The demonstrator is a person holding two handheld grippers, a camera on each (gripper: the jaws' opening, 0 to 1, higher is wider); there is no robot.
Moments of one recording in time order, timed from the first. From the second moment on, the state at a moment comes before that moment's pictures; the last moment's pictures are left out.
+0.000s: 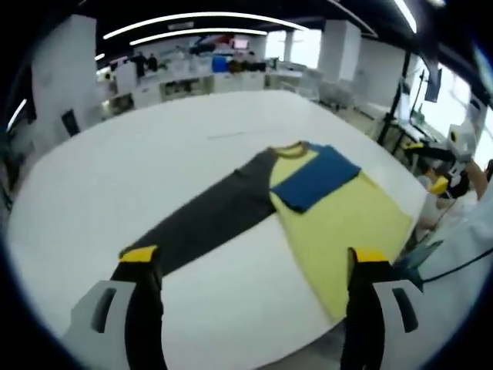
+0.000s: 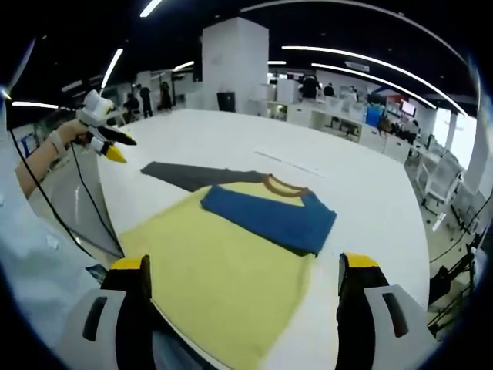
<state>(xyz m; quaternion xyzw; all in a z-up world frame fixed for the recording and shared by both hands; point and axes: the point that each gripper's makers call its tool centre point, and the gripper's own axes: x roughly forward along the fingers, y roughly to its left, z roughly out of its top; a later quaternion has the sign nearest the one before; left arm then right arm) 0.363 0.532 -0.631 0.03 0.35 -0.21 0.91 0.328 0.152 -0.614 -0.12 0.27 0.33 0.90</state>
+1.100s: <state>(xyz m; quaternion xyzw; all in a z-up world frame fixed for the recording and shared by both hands) 0.401 0.603 -0.682 -0.02 0.38 -0.13 0.92 0.329 0.144 -0.614 -0.11 0.28 0.31 0.90</state>
